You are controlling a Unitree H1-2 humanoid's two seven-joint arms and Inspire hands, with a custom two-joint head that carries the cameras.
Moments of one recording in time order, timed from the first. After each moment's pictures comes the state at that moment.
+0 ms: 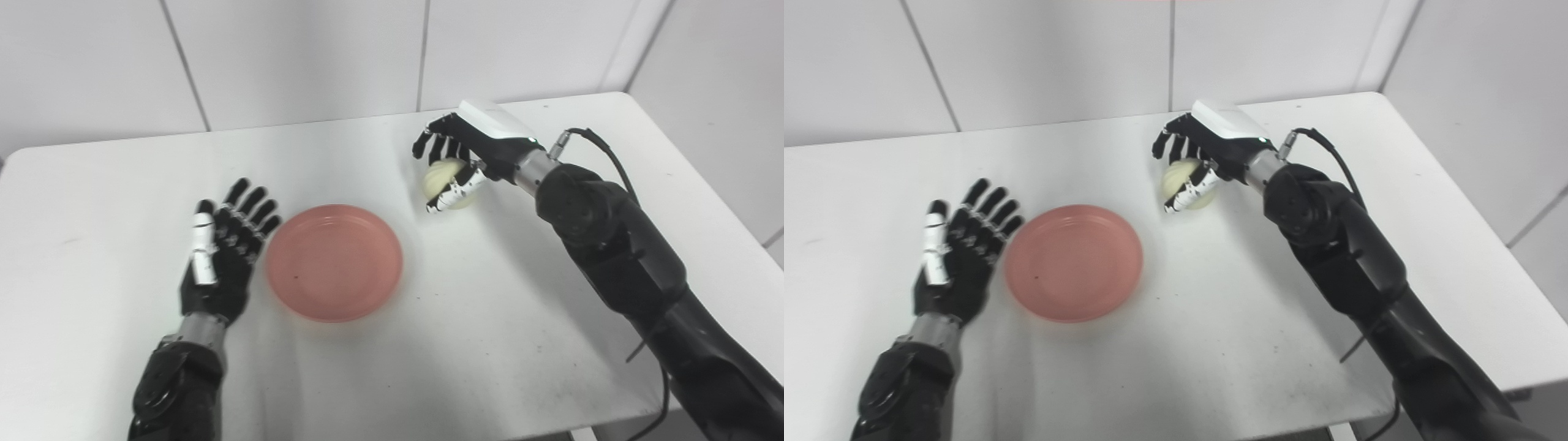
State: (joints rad) left arm -0.23 -0.05 0.02 0.16 -0.36 0.14 -0.23; right arm -0.55 -0.53 0.31 -0.18 -0.57 0.33 0.47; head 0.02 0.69
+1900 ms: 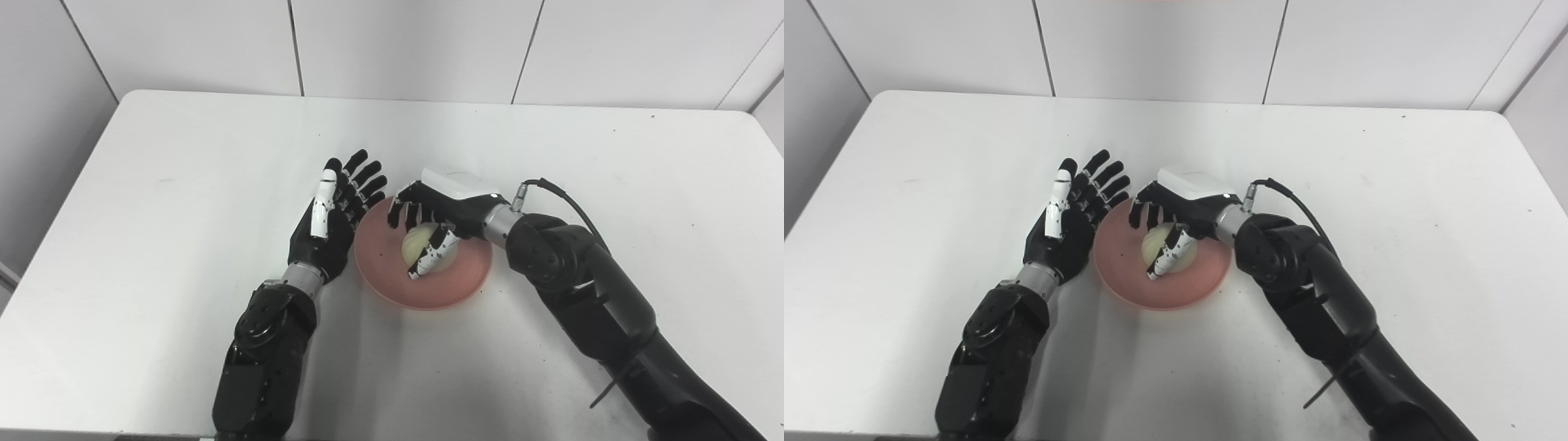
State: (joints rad) left arm -0.24 -0.12 -0.02 0.09 -0.31 0.26 -0.14; right arm -0.57 -0.32 0.49 -0.02 -0.67 0.23 0.57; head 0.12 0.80
